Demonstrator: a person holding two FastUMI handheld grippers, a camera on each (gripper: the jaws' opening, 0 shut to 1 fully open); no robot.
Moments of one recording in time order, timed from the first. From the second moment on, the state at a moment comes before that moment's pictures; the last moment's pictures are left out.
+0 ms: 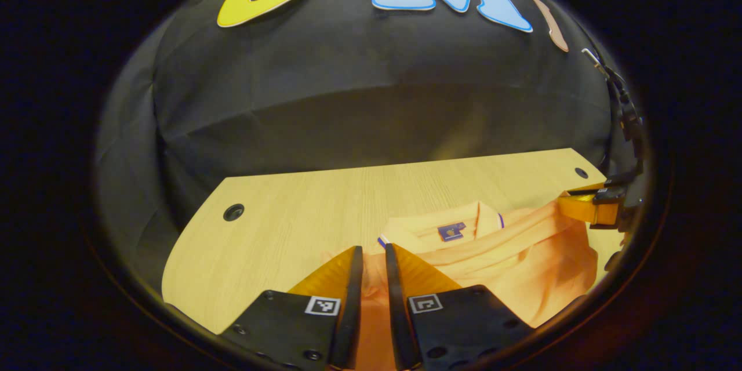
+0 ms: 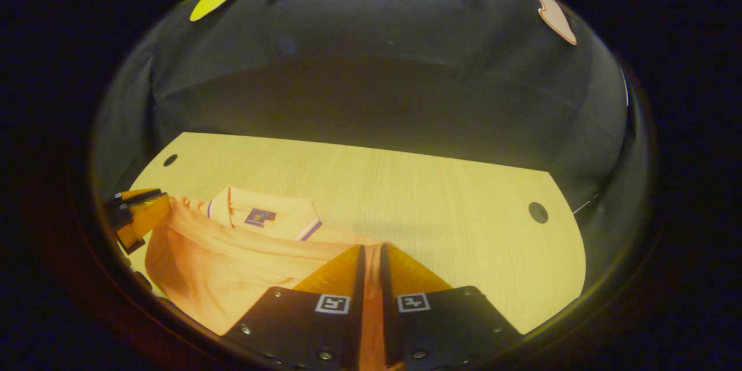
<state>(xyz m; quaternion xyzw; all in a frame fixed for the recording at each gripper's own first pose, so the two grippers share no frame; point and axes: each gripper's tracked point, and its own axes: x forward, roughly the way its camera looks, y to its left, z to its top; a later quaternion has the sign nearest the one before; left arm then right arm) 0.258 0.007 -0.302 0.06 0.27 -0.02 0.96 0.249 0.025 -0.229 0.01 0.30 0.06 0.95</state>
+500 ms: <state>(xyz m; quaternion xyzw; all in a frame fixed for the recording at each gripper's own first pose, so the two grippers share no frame) 0.222 0.003 -0.245 0.06 0.22 -0.03 0.97 0.205 0.026 -0.159 0.01 0.22 0.06 0.97</state>
